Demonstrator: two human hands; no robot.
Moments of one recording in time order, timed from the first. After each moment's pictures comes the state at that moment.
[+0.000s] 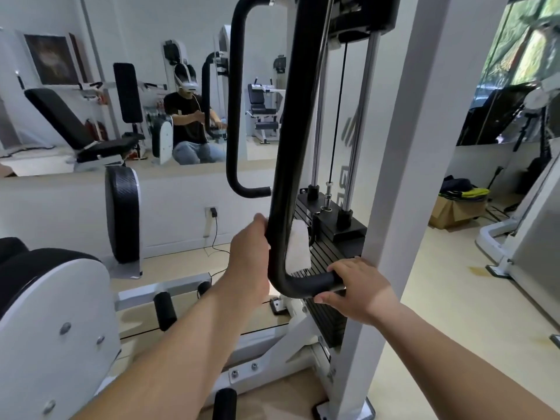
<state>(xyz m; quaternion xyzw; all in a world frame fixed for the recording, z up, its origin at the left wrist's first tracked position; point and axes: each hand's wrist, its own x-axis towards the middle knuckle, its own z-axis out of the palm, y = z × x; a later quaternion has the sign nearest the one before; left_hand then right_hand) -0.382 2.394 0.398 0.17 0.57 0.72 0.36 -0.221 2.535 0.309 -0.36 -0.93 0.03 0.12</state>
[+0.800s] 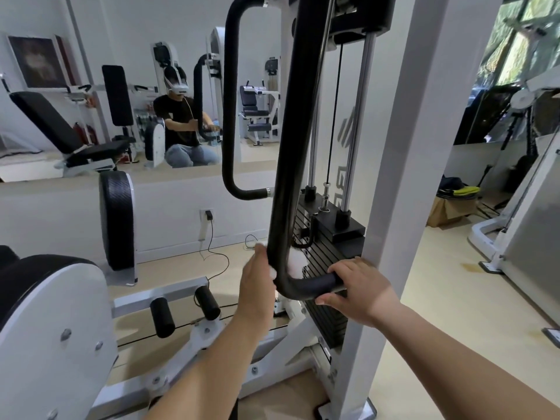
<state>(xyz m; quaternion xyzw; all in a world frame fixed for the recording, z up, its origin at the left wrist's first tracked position) -0.378 2.391 0.344 0.27 0.57 0.72 0.30 -0.222 2.531 0.308 -0.36 -0.92 0.01 0.12</state>
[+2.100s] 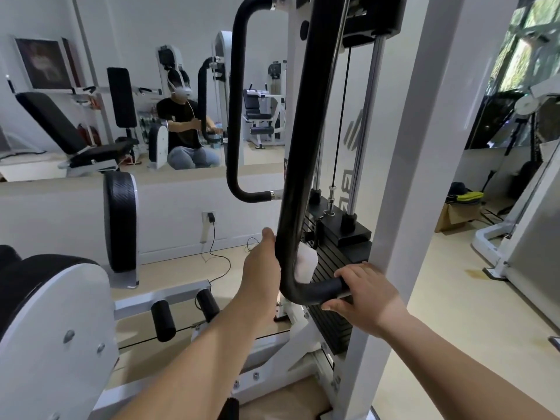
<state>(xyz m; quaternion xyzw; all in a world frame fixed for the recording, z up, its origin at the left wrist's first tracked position) -0.380 2.390 0.384 0.24 0.59 0.68 0.35 -0.224 2.520 0.311 -0.38 -0.92 -0.01 0.12</state>
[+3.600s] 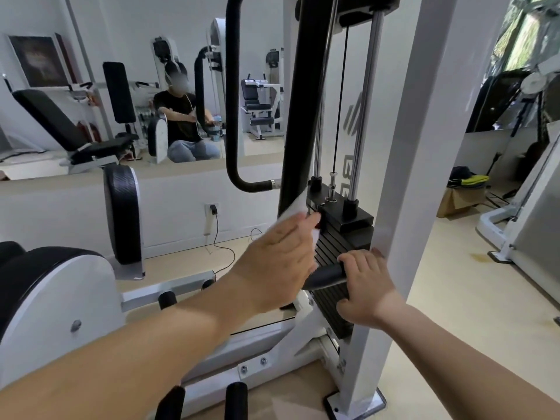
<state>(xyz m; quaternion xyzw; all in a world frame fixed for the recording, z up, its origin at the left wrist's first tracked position) -0.418 2.388 0.354 0.71 0.49 -0.02 -0.50 -0.229 2.507 0.300 -0.40 -0.91 -0.03 0.08</state>
